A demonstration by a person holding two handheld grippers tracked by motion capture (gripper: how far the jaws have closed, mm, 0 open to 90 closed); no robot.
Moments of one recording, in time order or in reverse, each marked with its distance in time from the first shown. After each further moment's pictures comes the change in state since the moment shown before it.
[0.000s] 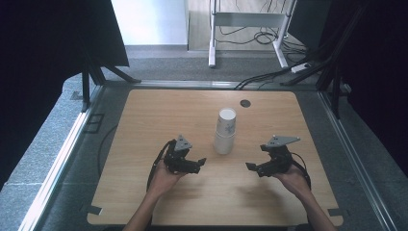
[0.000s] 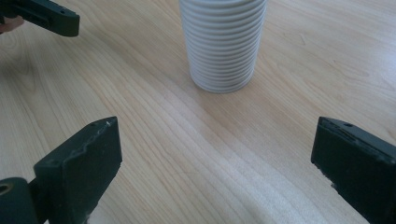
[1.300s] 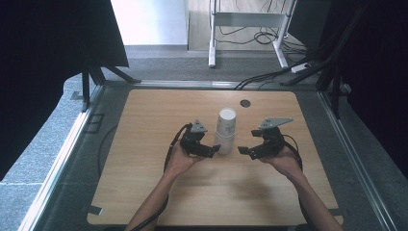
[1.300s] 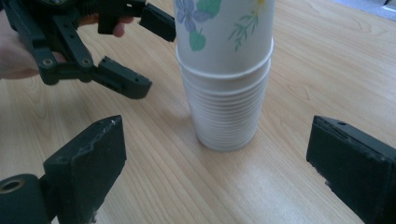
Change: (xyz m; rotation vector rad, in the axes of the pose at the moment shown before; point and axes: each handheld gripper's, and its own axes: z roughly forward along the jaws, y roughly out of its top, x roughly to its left) left arm 0.008 0.050 0.048 -0.010 -0.101 0.038; right arm -0.010 0.054 0.012 -0.033 0.059 -0.007
